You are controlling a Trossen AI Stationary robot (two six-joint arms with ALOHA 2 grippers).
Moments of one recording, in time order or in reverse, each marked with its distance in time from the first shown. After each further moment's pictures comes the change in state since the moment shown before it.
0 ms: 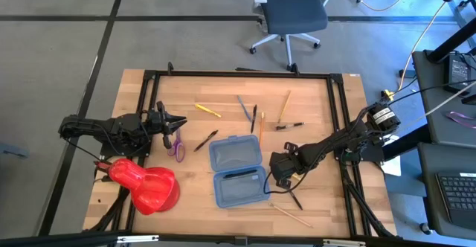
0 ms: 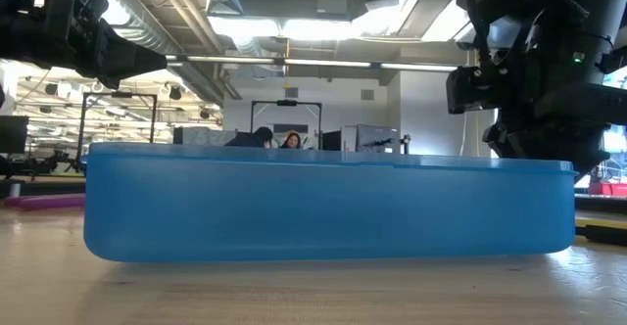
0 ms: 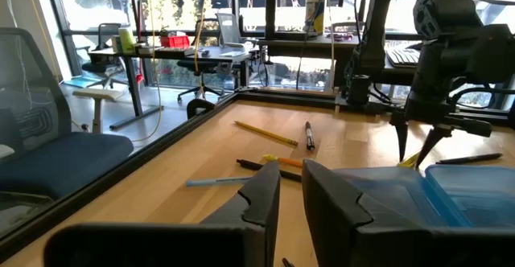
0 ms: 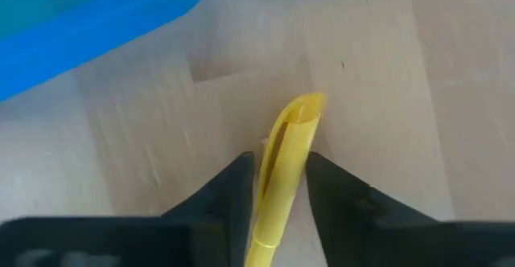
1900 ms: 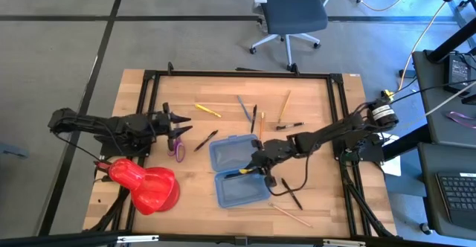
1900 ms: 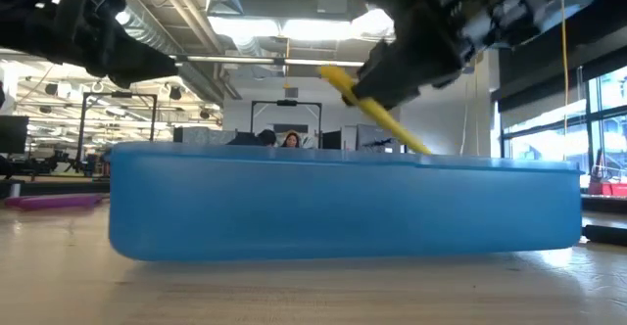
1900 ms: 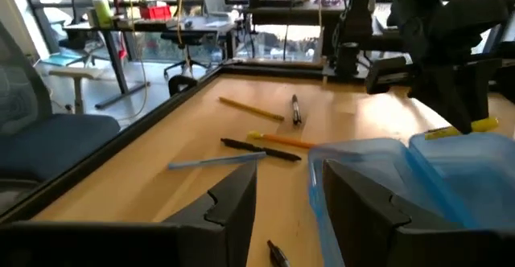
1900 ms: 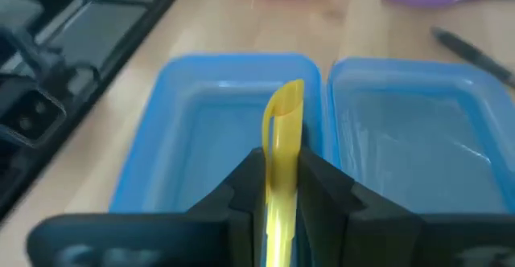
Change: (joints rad) left arm 0.000 0.293 0.066 0.103 0.042 -0.017; right arm -0.160 -0.019 -0.003 0.771 -0.321 -0.603
